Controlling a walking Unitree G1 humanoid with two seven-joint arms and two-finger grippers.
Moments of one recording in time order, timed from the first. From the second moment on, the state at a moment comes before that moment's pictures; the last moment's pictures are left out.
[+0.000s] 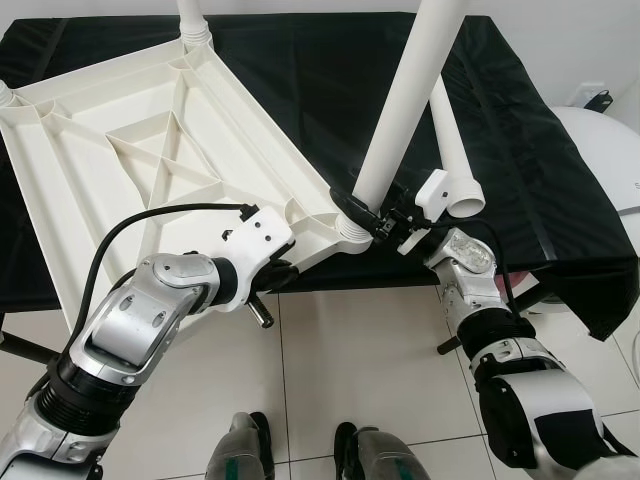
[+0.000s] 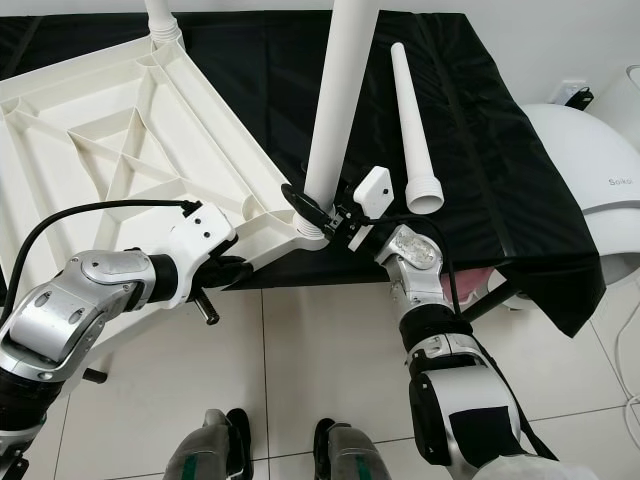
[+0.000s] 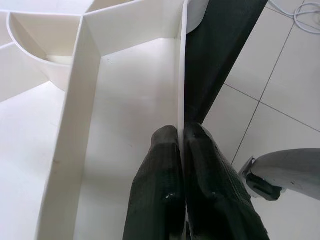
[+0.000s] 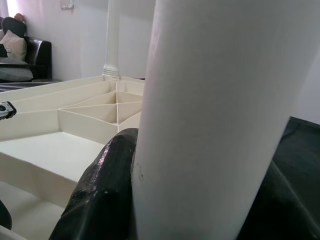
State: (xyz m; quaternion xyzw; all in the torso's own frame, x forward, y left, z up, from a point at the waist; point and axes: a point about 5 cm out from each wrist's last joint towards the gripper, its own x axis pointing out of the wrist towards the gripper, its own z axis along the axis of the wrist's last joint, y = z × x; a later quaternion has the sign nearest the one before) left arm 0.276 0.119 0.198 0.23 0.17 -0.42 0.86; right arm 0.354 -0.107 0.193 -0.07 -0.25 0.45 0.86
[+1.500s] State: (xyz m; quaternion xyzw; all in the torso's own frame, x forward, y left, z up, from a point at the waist) left arm 0.277 0.118 0.197 0.23 0.17 -0.42 0.86; right arm 0.355 -0.103 0.189 -0.06 -0.24 0.41 0.88
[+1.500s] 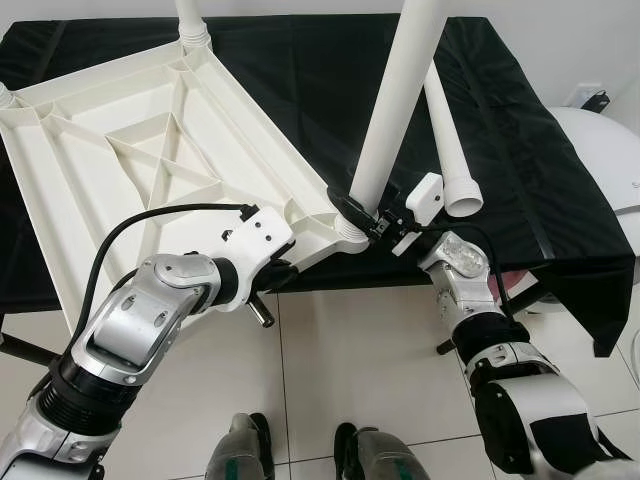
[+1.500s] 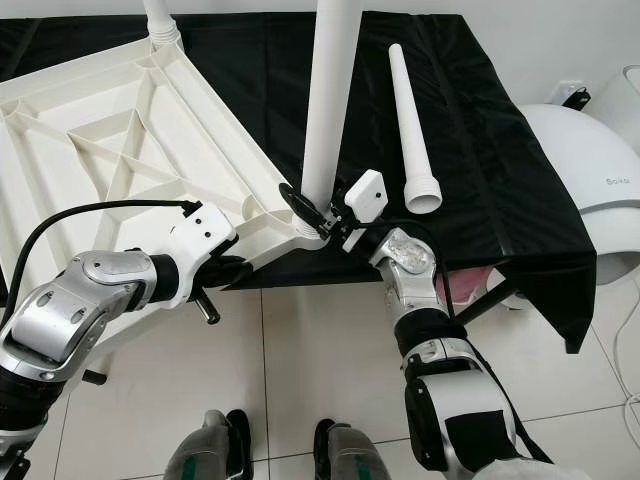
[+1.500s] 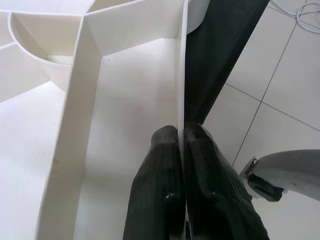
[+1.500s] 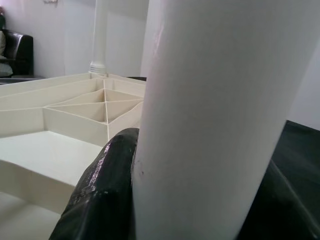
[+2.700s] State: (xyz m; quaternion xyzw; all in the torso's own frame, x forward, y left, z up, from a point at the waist) left arm 0.278 0.117 0.197 0.23 0.17 -0.42 0.86; right arm 0.347 -0.097 0.189 -0.04 -0.26 0.33 0.91
